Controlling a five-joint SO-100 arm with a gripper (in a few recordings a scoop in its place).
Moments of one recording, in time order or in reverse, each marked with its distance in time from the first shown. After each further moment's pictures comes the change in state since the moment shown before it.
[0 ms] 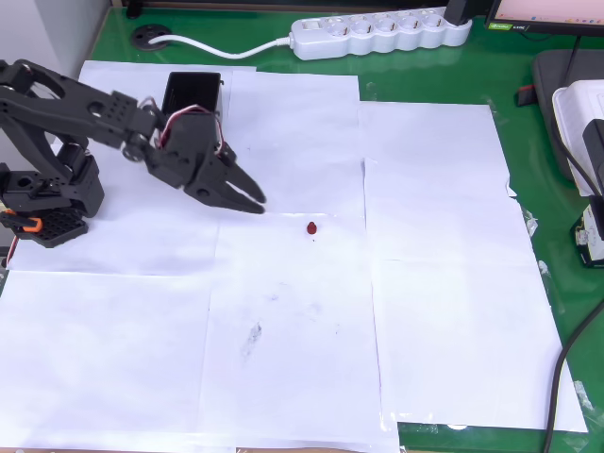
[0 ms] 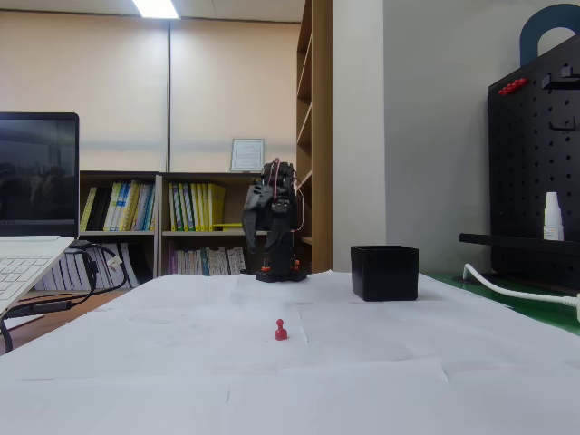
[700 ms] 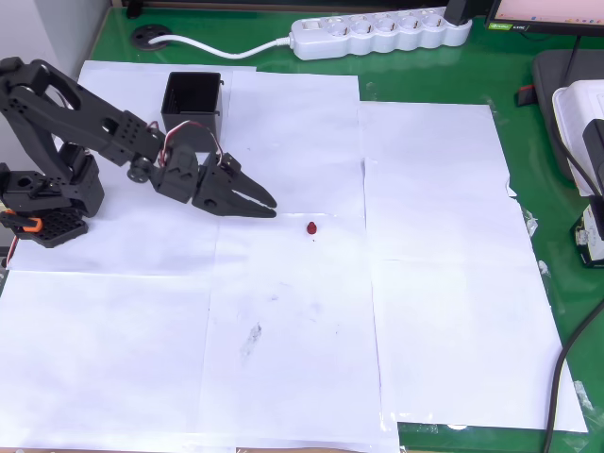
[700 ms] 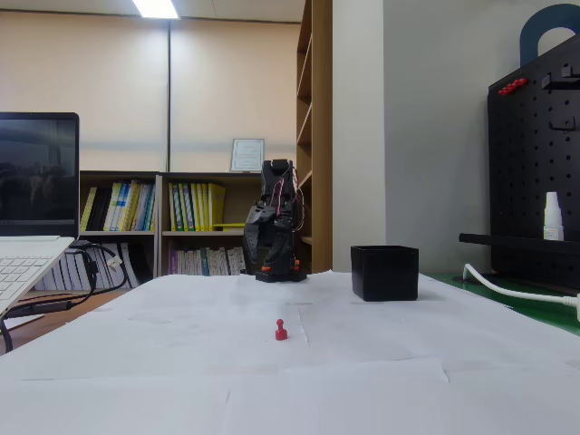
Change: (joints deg) arm -1.0 14.2 -6.2 -30.7 -2.2
